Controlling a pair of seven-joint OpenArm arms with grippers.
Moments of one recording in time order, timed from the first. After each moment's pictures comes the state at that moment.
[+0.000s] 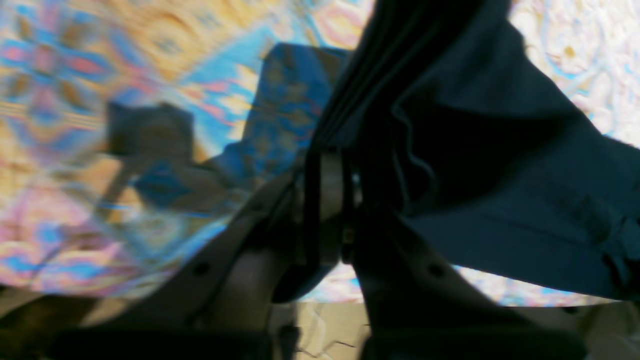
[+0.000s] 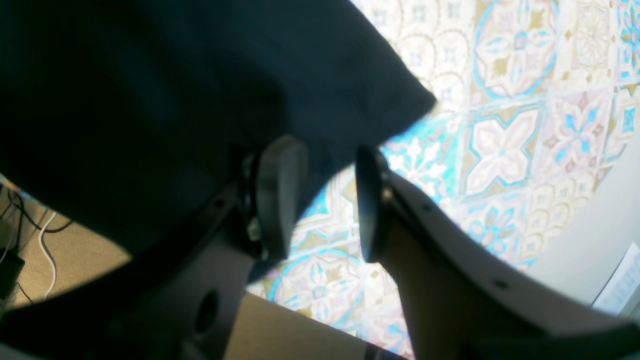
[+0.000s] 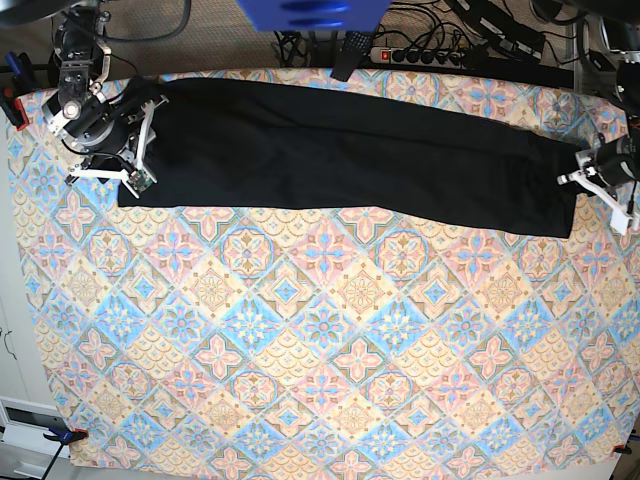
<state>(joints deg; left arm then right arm) 17.7 -39.6 -23.0 85.8 -54.8 -10.1 60.7 -23.9 17.5 14.7 109.2 -1.8 41.5 -49.6</state>
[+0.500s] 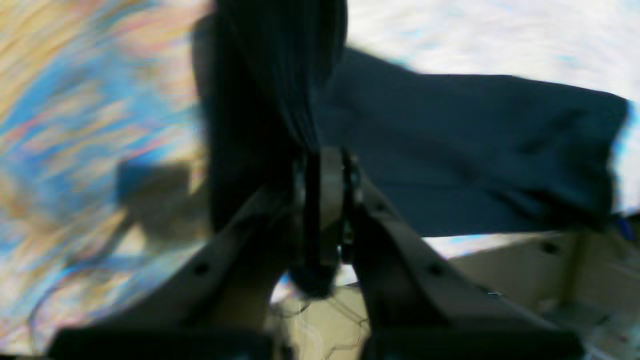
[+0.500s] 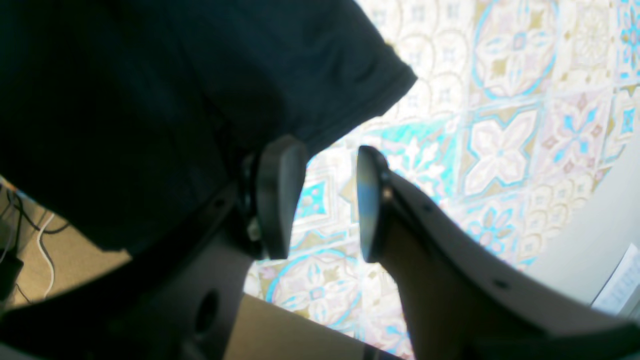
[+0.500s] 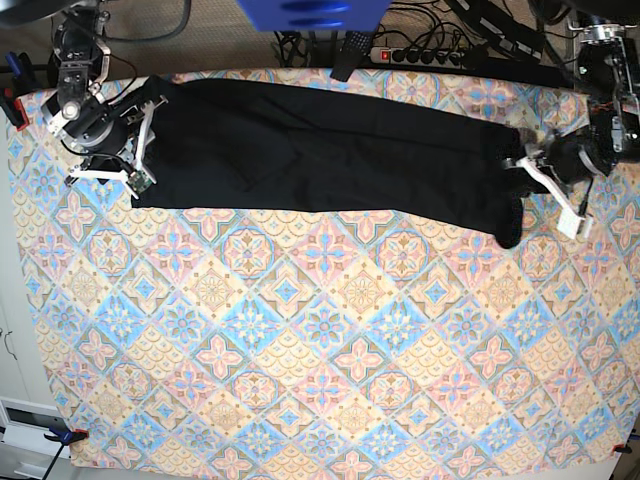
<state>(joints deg) 19.9 -27.8 -22.6 105.5 -56.1 -9.9 67.7 -23.9 17.7 14.8 109.2 -1.9 41.5 -49.4</state>
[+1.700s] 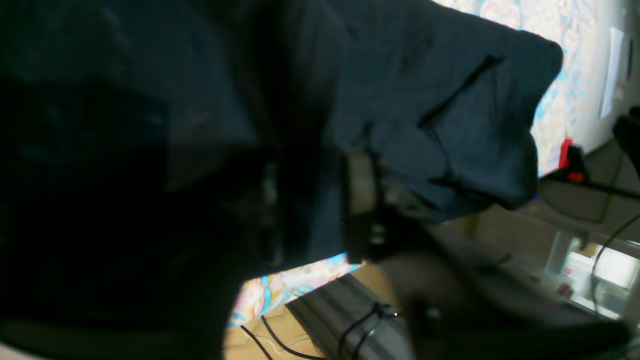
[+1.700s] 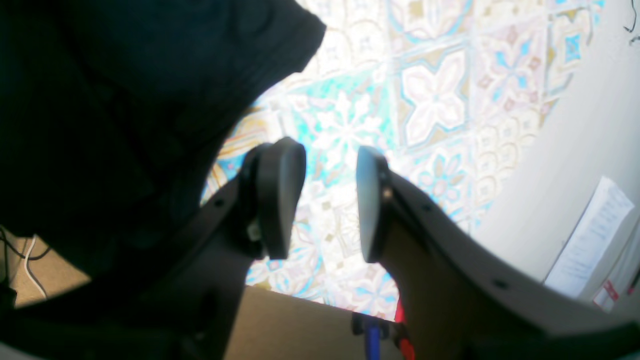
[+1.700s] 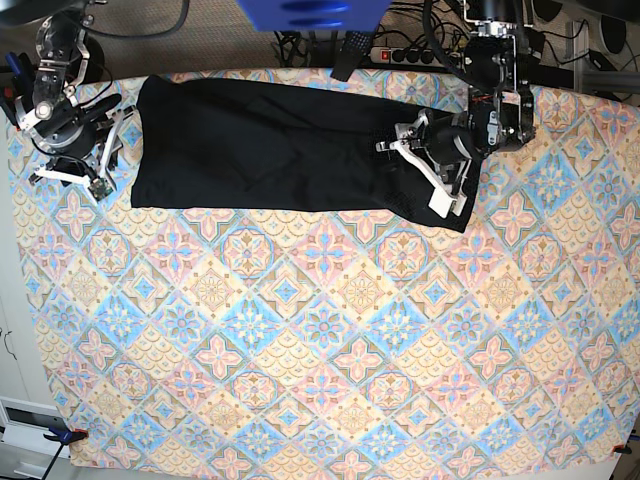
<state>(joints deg) 16.5 -7.8 -5.4 102.4 -42.7 -9.5 65.8 -23.9 17.7 23.7 109.2 -1.7 41.5 -49.2</state>
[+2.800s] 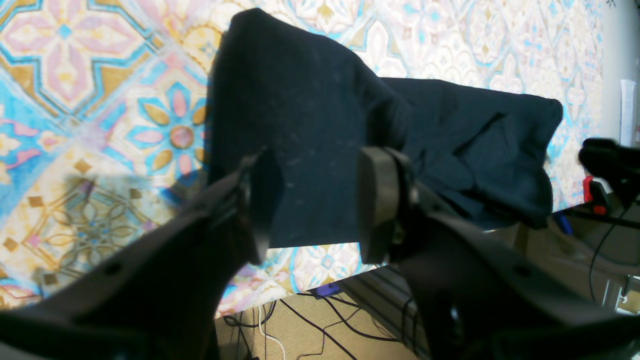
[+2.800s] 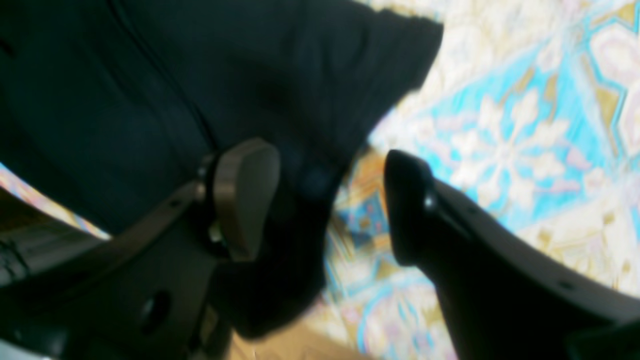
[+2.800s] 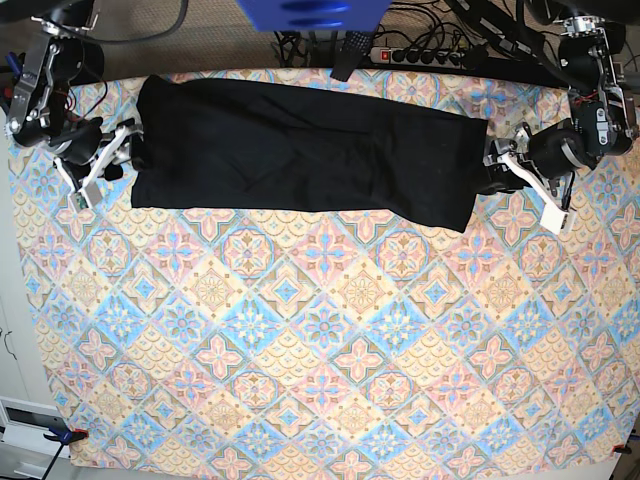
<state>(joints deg) 20.1 -23.7 -21.7 107.9 -58.0 -9.9 68.5 -17.5 20.4 26.5 90.4 36.2 41.1 -57.3</state>
